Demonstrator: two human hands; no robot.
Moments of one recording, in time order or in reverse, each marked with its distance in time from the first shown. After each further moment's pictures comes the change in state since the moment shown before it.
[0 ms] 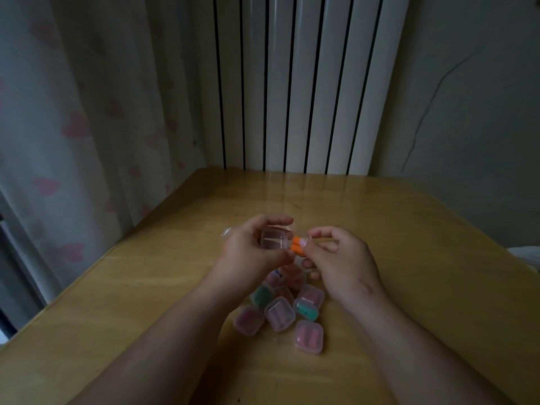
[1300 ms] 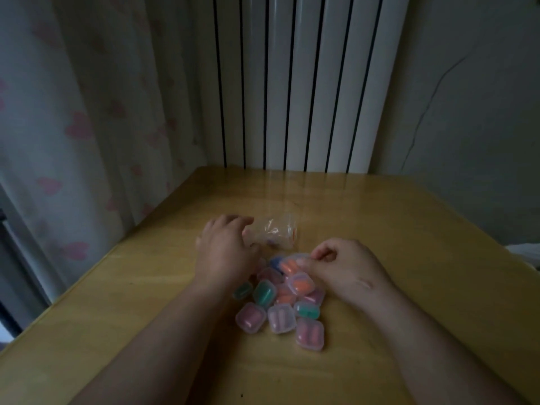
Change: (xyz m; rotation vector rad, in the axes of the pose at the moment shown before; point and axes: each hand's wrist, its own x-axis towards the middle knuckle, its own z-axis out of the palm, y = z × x) left_hand 0.015 -0.016 -0.021 0.926 0.296 -0.007; right_hand 0.002 -0.006 -0.018 -0.579 -0.143 0.021
